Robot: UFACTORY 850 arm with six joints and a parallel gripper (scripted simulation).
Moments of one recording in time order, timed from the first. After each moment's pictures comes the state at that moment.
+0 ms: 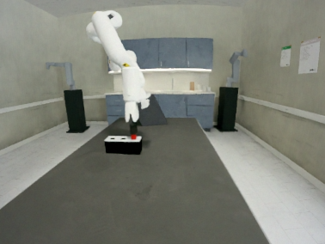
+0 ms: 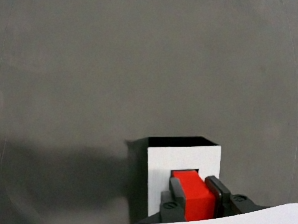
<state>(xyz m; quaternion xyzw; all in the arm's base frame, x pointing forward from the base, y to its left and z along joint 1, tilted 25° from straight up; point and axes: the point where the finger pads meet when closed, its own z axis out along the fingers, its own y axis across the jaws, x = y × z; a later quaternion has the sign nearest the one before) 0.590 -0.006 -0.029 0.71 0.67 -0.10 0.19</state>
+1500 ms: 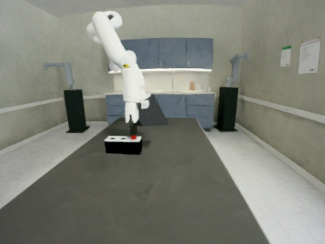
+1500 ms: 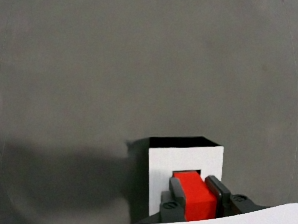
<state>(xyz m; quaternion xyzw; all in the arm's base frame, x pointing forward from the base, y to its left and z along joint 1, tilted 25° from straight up) 0.590 -0.008 -0.033 0.71 0.67 -0.10 0.19</state>
